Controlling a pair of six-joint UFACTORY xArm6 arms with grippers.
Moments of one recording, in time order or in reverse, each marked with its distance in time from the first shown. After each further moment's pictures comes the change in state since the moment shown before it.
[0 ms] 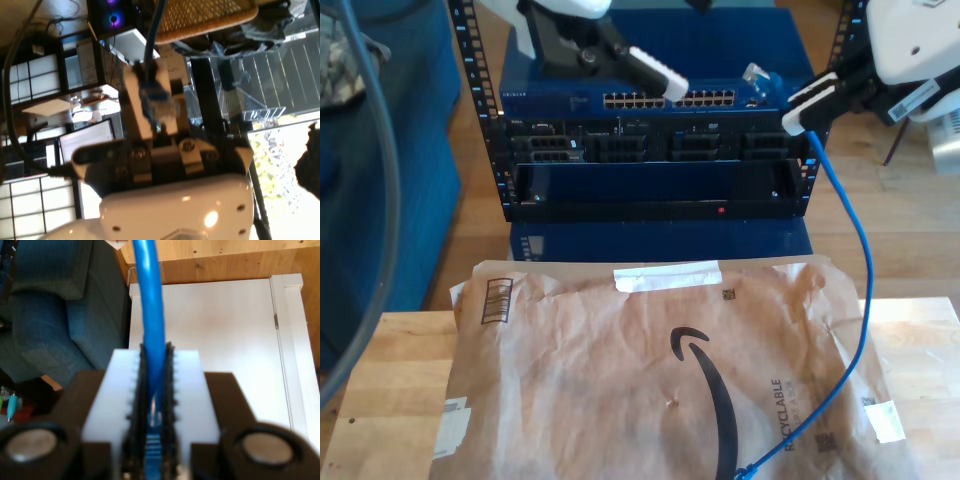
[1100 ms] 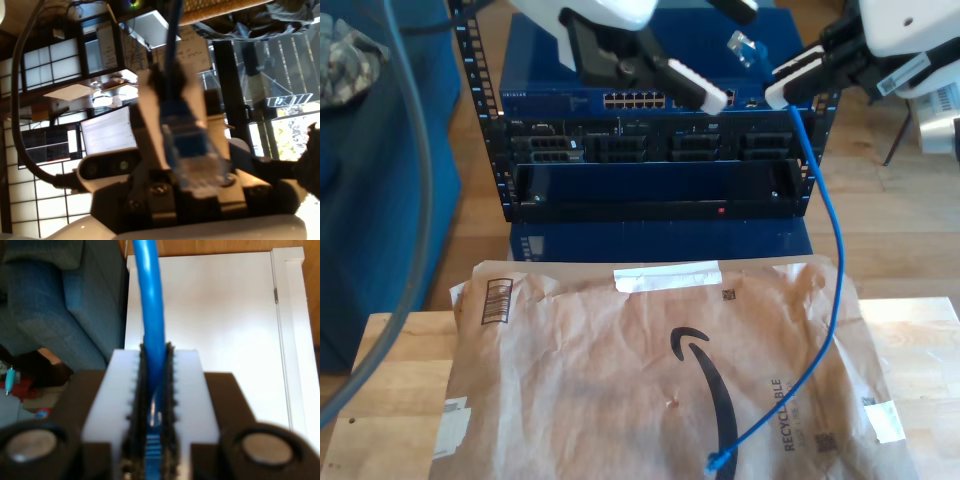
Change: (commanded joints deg) left arm -3.8 1.3 0.3 0.0 0.0 -0.1; right arm 0.4 1.1 -1.3 4.0 -1.1 0.2
